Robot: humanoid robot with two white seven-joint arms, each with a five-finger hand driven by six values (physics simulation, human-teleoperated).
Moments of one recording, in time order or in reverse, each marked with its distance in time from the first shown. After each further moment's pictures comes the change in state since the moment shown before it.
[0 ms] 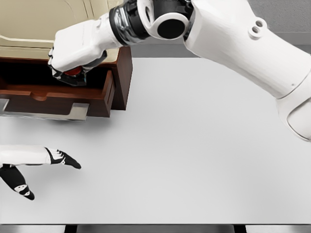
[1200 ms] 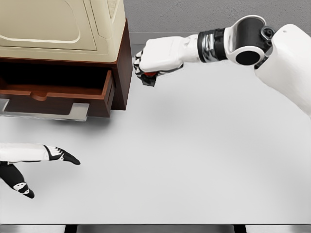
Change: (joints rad) left arm 0.000 0.011 0.006 -0.004 0.049 0.000 0.000; right arm 0.278 -0.328 -0.173 -0.155 0.145 -0.001 0.001
